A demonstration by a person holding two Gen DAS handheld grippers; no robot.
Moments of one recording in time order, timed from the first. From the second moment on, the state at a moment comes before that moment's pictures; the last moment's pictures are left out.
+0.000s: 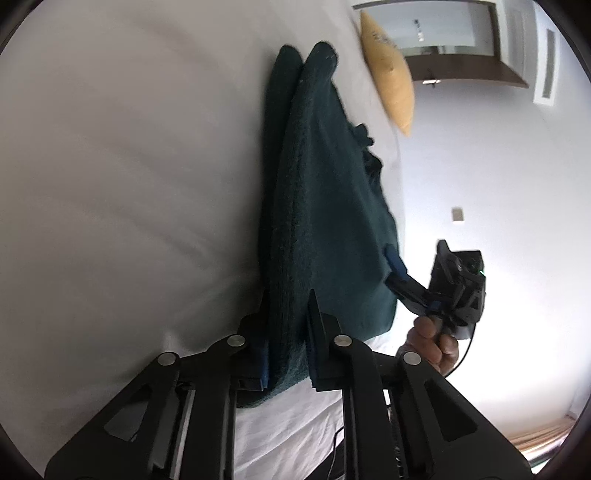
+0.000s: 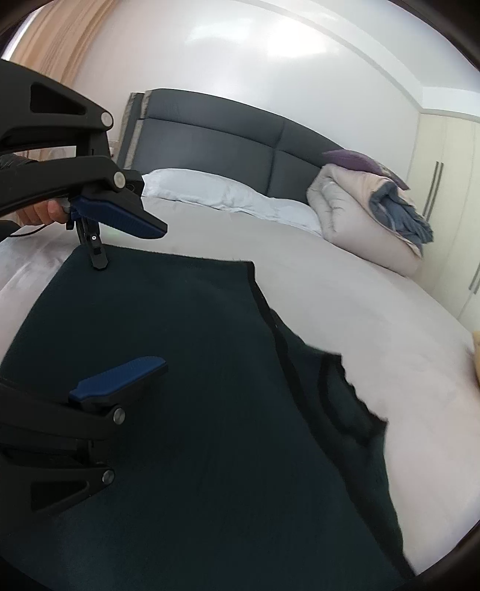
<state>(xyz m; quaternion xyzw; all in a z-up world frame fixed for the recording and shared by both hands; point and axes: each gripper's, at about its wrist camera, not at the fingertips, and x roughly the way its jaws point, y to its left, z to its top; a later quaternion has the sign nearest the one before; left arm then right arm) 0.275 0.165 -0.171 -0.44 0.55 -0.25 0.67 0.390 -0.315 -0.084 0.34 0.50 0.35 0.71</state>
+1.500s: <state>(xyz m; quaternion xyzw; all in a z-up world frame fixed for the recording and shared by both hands) 0.296 -0.173 -0.070 -0.10 0.55 -0.26 0.79 0.461 -0.419 -0.089 0.34 0.53 0.34 0.70</state>
